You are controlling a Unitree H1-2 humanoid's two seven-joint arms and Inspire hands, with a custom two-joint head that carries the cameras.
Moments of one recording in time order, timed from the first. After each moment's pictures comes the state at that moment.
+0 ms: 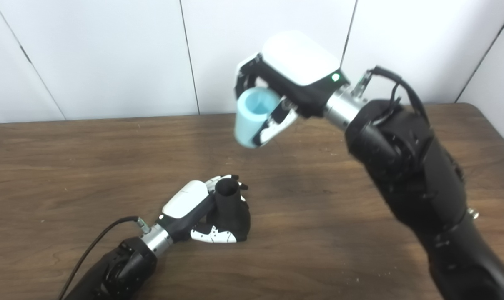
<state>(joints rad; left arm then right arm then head) -0.30 0.25 -0.48 0.15 0.67 -0.27 -0.10 -0.67 -0.47 0.29 -0.50 -0.66 0.20 0.59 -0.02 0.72</state>
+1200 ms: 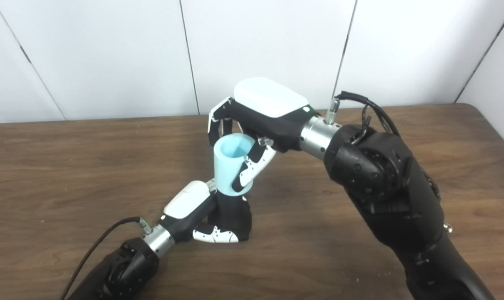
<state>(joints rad) -0.30 0.24 -0.48 0.15 0.69 -0.25 -0.09 -0.66 -0.39 0.29 -0.56 -0.61 0.35 0.78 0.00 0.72</state>
